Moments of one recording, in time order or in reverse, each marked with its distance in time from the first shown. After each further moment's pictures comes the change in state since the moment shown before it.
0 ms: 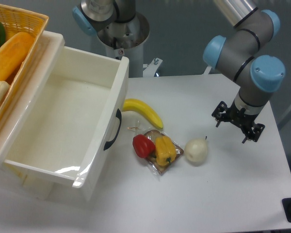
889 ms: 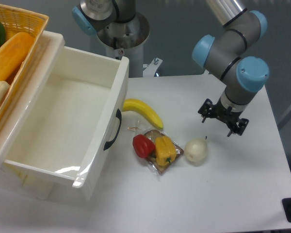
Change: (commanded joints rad) arm -0.005 0.052 -0.173 0.018 -0.055 -0.159
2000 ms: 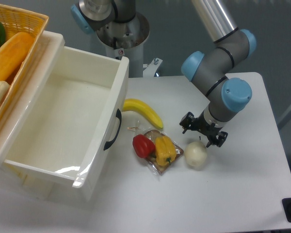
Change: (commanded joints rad) arm -0.066 -0.094 0.043 0.000 -0.029 -0.052
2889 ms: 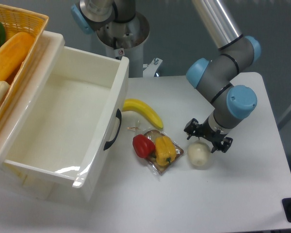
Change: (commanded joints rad) arm -0.002 -0.058 0.058 0.002 0.005 -0.046
